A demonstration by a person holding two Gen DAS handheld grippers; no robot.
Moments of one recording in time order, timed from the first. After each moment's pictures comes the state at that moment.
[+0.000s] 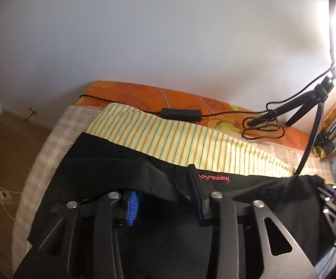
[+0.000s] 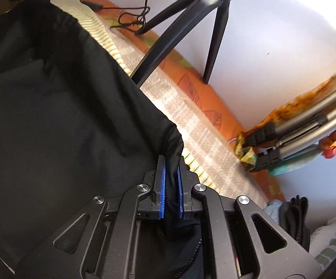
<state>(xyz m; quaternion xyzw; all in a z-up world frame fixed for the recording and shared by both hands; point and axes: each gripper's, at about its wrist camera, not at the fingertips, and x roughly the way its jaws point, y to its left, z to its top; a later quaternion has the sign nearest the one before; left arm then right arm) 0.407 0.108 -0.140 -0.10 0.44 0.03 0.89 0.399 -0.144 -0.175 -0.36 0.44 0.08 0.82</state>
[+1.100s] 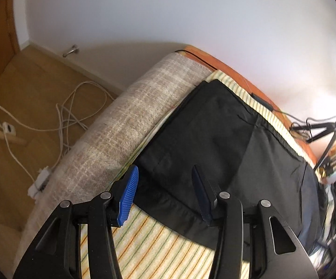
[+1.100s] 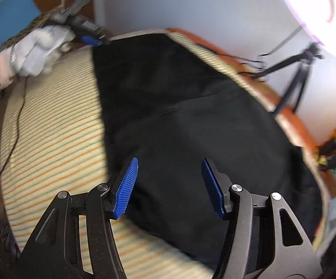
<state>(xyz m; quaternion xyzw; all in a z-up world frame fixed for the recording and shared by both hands) 0.301 0.248 -0.185 -0.24 0.46 0.10 0.85 0.250 -0.036 -0.151 -0.26 0.43 0.31 0.81</state>
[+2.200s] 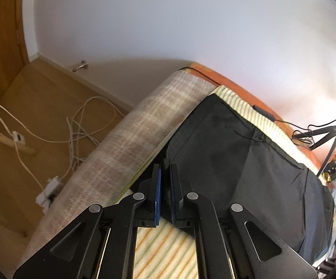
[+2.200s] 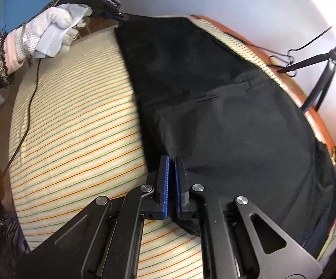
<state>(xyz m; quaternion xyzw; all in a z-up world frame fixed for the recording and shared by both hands) 0.287 0.249 -0.178 -0.22 0.43 0.12 0.87 0.231 -0.014 -0.171 -0.27 0.46 0.33 0.78</state>
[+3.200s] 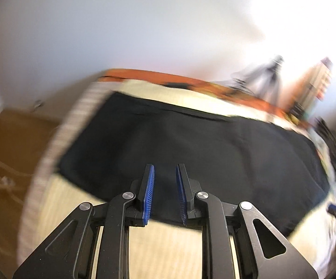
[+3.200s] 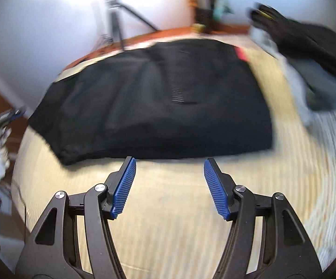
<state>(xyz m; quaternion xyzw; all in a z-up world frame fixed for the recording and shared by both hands) 0.264 0.093 -0.123 -0.08 0.42 -0.03 0.90 0.186 -0.257 -0.157 0.10 0.48 0.03 0.87</state>
